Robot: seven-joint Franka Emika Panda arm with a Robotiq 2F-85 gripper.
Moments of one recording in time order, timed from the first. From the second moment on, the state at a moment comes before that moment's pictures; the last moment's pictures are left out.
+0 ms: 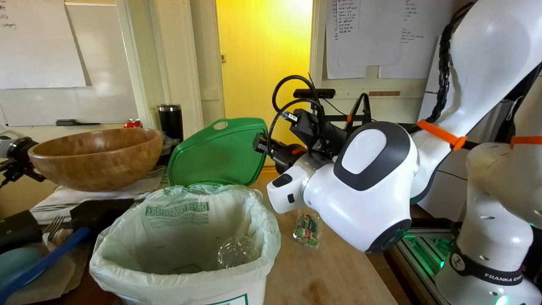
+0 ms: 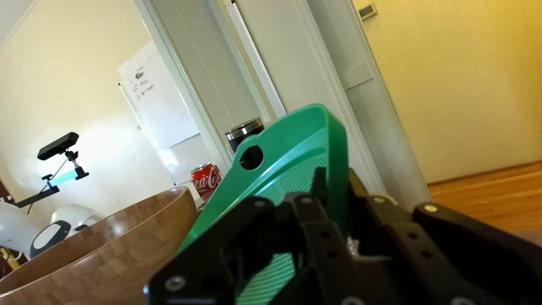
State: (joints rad) arm -0.31 -0.18 0.58 -2.57 -1.84 1.72 -0.21
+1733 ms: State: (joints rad) arm 0.15 -0.22 0.25 -2.65 -1.99 1.58 -0.63
